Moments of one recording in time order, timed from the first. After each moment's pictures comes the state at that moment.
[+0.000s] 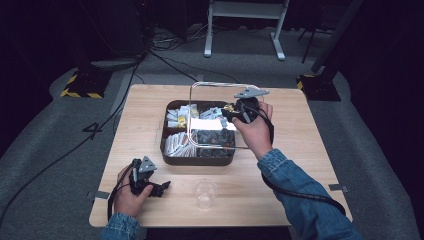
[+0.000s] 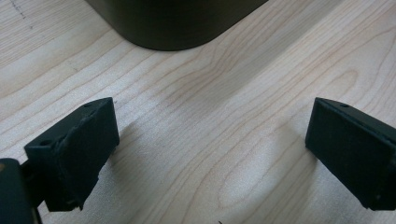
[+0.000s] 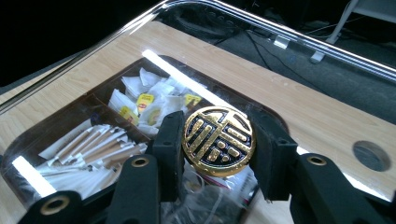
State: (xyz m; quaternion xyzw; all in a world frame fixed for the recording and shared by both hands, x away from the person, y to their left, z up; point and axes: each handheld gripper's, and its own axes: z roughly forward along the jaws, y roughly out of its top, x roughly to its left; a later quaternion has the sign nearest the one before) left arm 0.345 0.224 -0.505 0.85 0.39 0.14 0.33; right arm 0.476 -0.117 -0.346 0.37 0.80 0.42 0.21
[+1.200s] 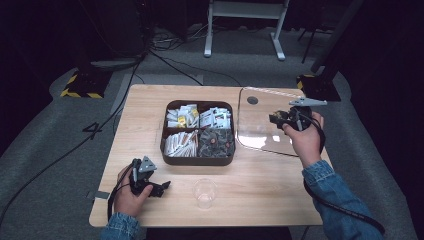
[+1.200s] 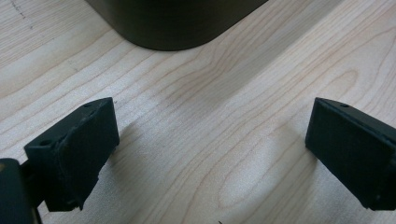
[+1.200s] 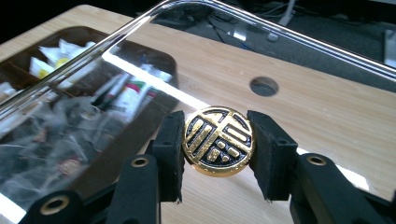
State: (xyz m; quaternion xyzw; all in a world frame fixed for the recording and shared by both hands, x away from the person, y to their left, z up) left arm 0.345 0.224 -0.505 0.85 0.39 0.14 0.33; right arm 0.468 -0.261 -0.363 0.44 0.77 0.41 0.23
